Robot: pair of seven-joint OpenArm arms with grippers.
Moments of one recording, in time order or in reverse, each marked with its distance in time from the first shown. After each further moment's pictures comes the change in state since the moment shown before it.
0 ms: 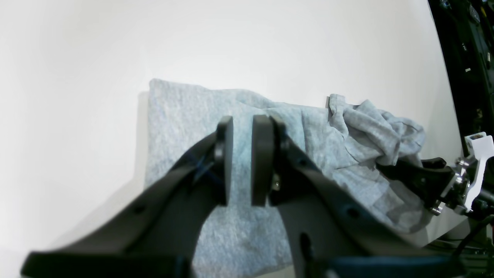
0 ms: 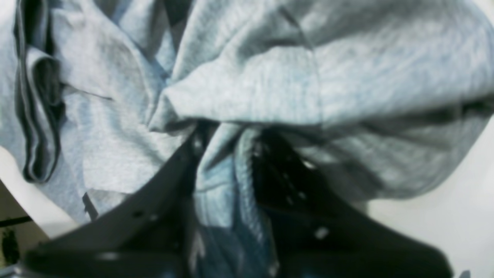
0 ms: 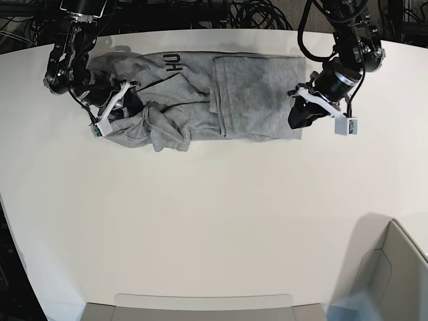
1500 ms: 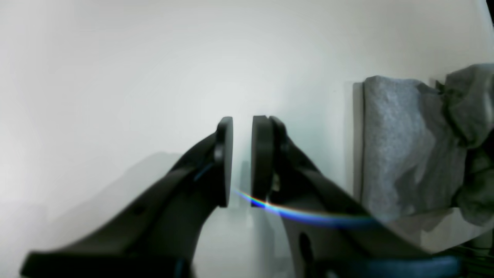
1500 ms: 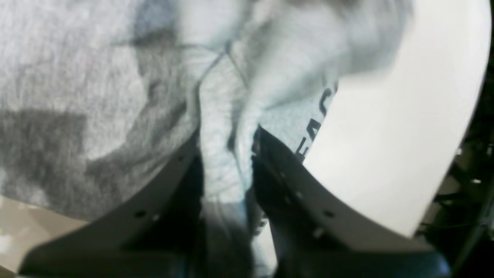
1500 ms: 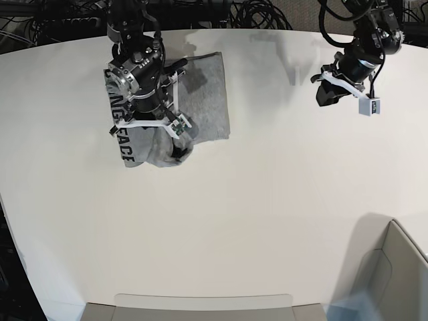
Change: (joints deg) left arm 5.7 -2.6 -9.1 0.2 -0.2 0.0 4.0; right arm -2.9 -4.4 -39.1 31.0 -57.4 -10.7 -7.4
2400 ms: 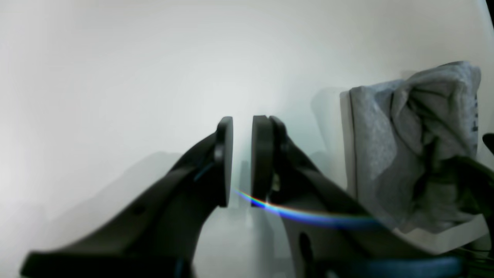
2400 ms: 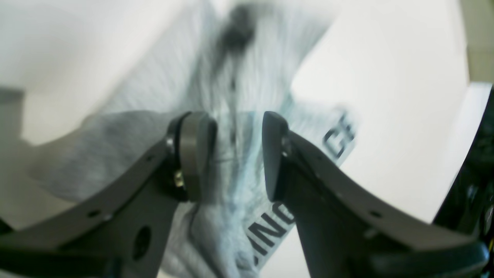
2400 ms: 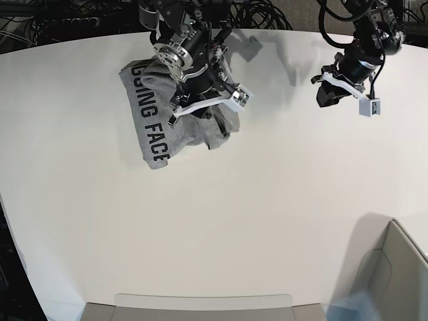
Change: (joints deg) left arm -1.2 0.0 0.0 -0.2 0.2 0.0 0.2; right arm -1.1 -3.3 -20.0 0.7 -6.4 0.0 0.7
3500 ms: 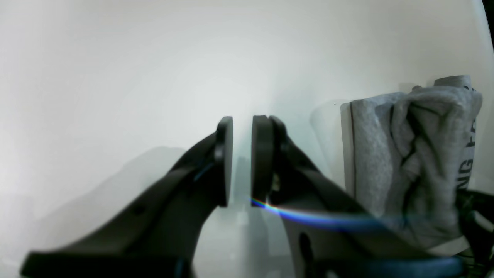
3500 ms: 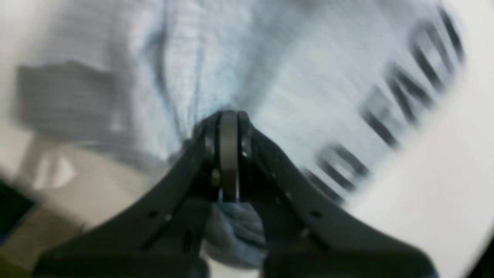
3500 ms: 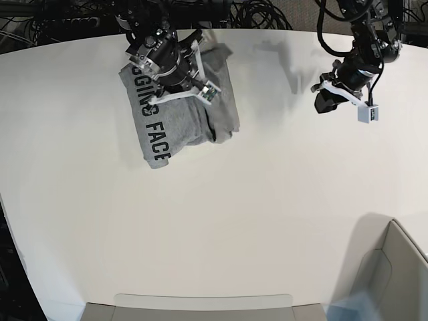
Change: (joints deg) left arm -2.6 0.0 0.1 -4.2 0.0 0.0 0.2; right arm -2.2 7.8 9.1 -2.1 19.7 0.2 -1.6
